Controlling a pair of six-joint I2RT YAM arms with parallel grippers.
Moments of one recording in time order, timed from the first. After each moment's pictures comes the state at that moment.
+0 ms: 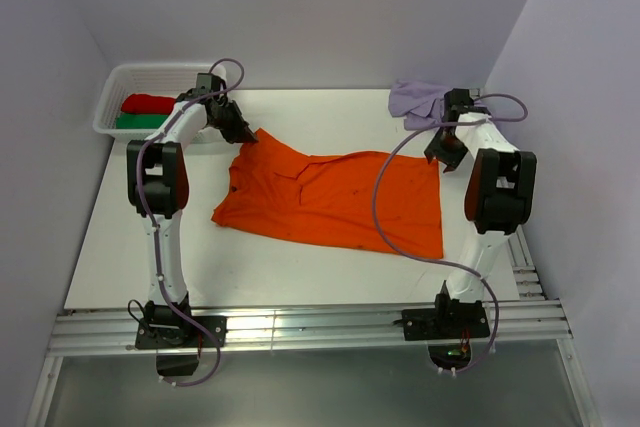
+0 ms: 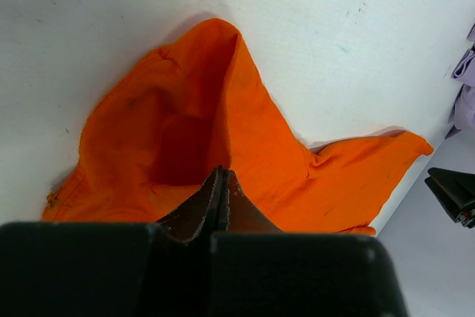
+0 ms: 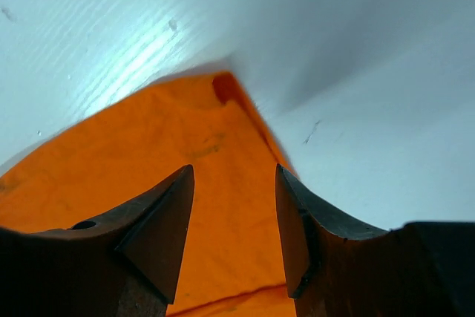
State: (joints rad) left arm -0.11 2.29 1.92 -0.67 0.44 -0.64; right arm -0.10 1.96 1.50 -0.78 0.15 0.56
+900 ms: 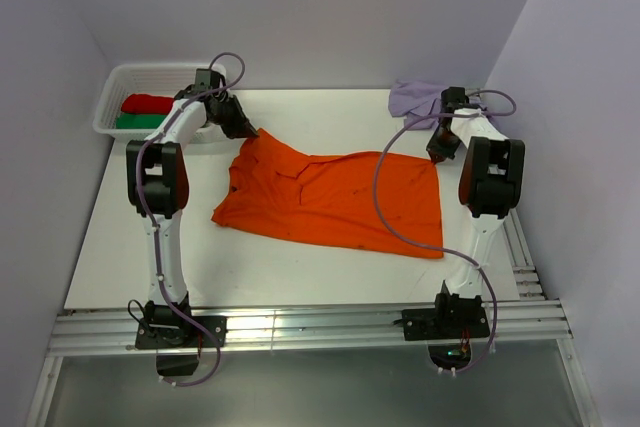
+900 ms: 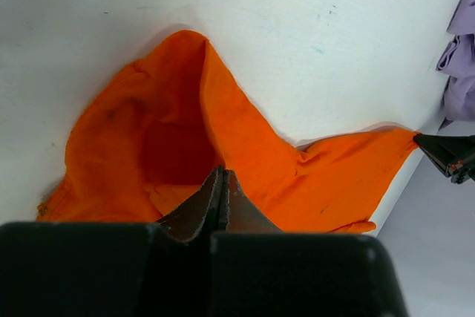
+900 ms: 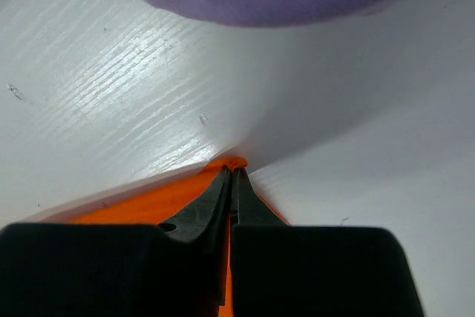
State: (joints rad) left arm -0.11 2.29 1.95 -0.66 0.46 -0.61; right arm -0.12 2.16 1.66 -0.73 0.13 0.46
